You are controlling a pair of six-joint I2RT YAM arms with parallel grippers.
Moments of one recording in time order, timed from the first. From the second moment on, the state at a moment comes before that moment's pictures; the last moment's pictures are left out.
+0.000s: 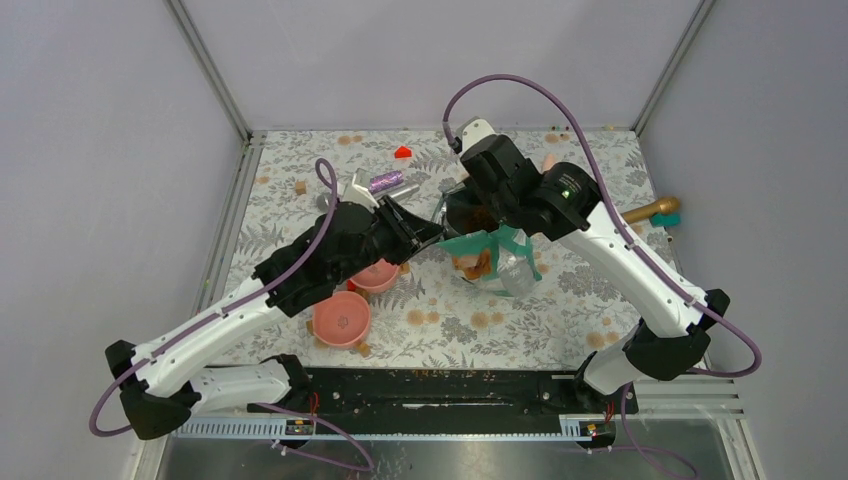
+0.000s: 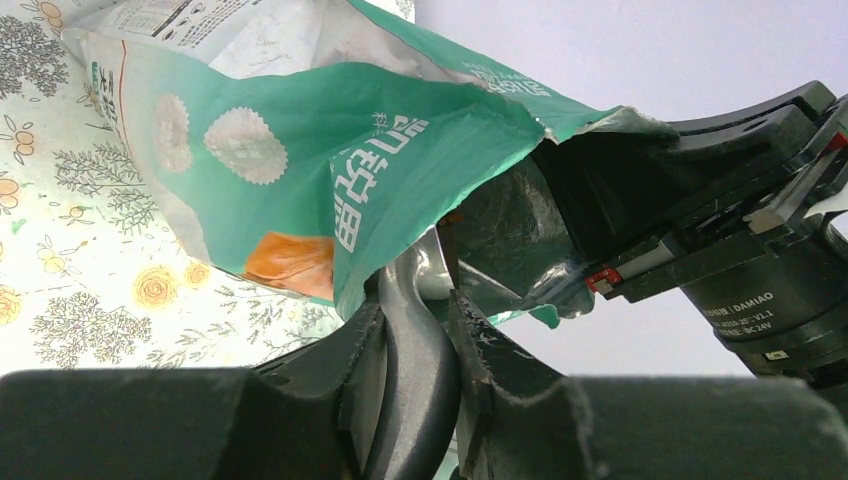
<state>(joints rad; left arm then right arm) -0.93 1.05 1.13 -0.39 -0.17 -1.28 0.89 1.52 1.92 -1.23 0.60 0.01</state>
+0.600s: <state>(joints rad) -0.93 1.19 1.28 -0.42 -0.16 -1.15 0.88 1.53 1.92 -1.25 0.50 -0.01</state>
